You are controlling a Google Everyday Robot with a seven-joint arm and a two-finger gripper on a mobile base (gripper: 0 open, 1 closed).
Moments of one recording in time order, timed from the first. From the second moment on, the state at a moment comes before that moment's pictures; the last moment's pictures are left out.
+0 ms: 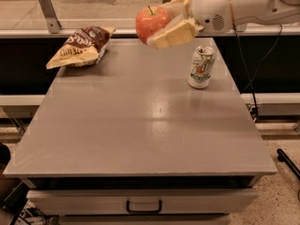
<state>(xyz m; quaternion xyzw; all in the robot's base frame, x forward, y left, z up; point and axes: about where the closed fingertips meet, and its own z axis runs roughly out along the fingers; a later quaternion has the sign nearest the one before) 0.582 -0.036 1.038 -0.59 0.58 0.24 0.50</state>
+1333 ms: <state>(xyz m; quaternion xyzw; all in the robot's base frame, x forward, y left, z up) 0.702 -0.031 1.063 -0.54 0.65 0.16 0.50</state>
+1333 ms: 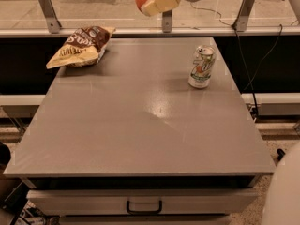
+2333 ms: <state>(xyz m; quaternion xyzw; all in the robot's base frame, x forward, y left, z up) 0.710 0.018 1.017 -0.57 0.67 0.14 0.46</state>
